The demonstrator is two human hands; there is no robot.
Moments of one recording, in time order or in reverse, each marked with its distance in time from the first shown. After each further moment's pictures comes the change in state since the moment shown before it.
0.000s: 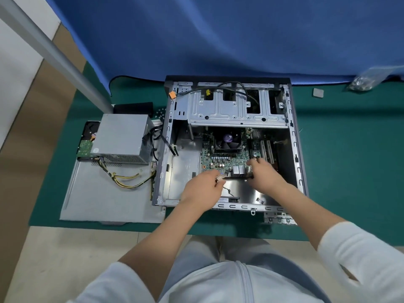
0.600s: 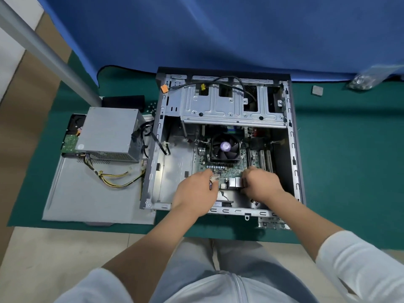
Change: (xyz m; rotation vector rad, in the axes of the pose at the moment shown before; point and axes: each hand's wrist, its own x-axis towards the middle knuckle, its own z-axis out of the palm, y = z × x) left_hand -0.001 0.006 0.003 0.034 0.028 -0.049; right_hand 0.002 0.009 0.014 -0.276 0.036 -0.104
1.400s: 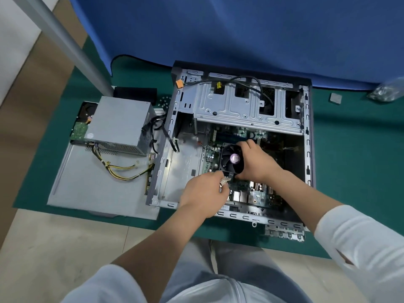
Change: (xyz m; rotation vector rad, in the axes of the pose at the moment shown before) left_hand -0.001 0.004 -0.006 -0.035 0.007 0.013; right_hand 0.058 -0.014 -0.030 0.170 0.110 -0.150
